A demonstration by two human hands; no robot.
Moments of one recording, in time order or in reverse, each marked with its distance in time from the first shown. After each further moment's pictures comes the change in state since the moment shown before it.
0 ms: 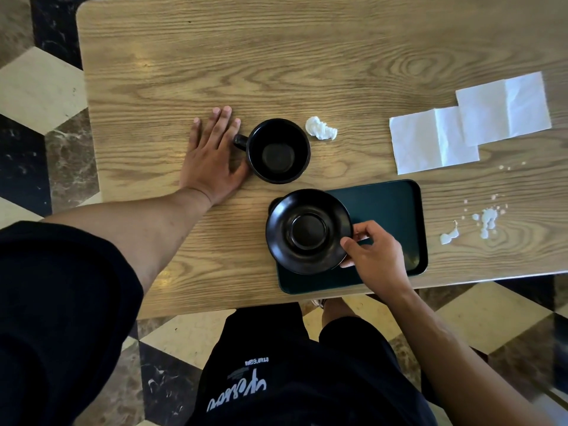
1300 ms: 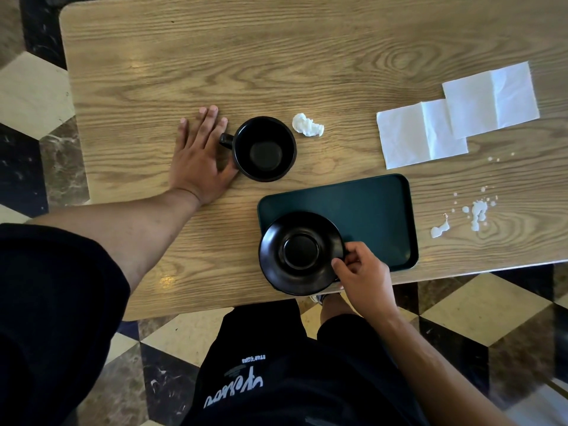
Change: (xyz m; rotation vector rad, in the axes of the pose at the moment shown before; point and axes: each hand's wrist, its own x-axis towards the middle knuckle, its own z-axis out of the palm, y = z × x) left_hand 0.000 -0.002 0.000 -0.036 0.036 0.012; right_hand -0.023 0.041 0.012 -0.055 0.047 0.003
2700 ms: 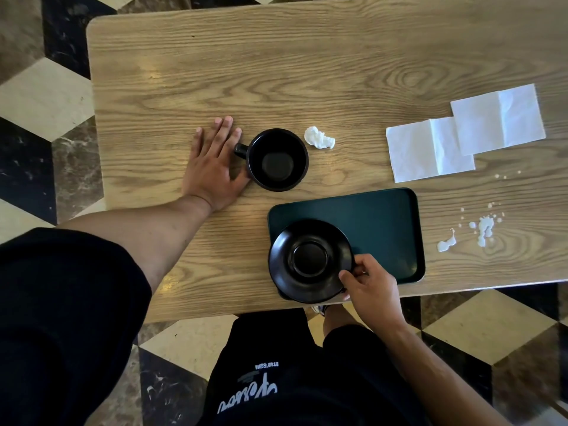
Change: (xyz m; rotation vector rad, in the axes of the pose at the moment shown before) left_hand -0.001 0.002 -0.003 0.002 -0.032 -0.008; right_hand -0.004 -0.010 -0.003 -0.010 -0.018 0.069
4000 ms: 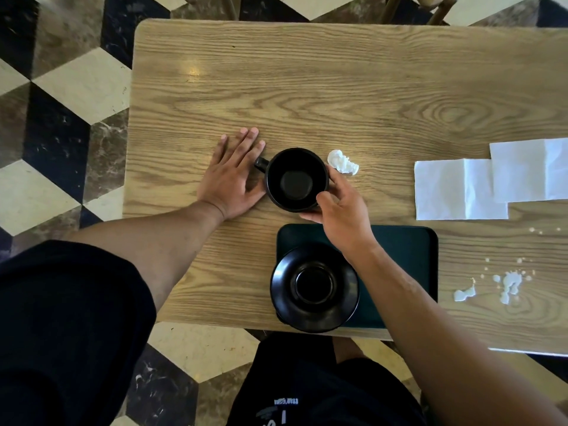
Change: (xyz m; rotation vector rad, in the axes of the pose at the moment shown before) left_hand 0.001 -0.004 0.009 0.022 0.073 0.031; right_hand 0.097 -0.144 0.034 0.362 -0.299 -0.261
